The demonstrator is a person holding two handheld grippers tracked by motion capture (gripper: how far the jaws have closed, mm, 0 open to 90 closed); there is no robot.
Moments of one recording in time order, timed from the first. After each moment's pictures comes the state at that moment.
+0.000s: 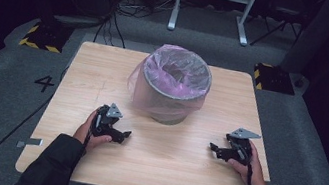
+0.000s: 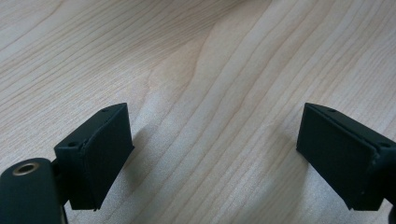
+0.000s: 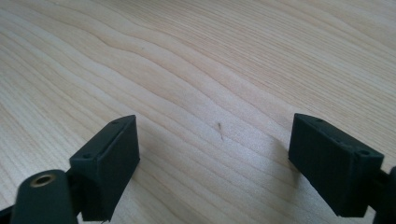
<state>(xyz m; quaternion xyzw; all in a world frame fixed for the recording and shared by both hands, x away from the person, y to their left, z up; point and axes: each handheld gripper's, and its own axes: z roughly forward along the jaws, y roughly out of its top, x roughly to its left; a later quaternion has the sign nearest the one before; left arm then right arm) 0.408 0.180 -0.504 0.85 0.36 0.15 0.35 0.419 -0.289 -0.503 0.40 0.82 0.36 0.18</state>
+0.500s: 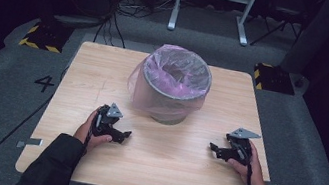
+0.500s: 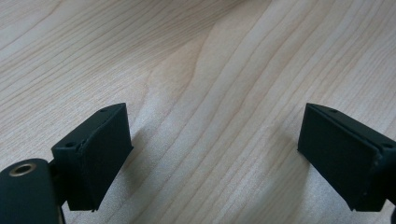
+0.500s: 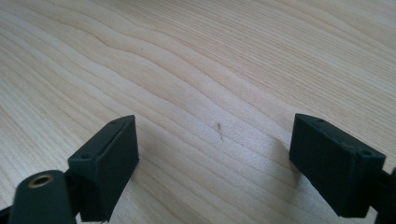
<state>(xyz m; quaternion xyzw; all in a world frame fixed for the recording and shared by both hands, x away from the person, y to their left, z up) 0.409 0.180 -0.504 0.85 0.36 0.15 0.35 0.419 -0.289 -0.503 0.40 0.82 0.36 0.18</state>
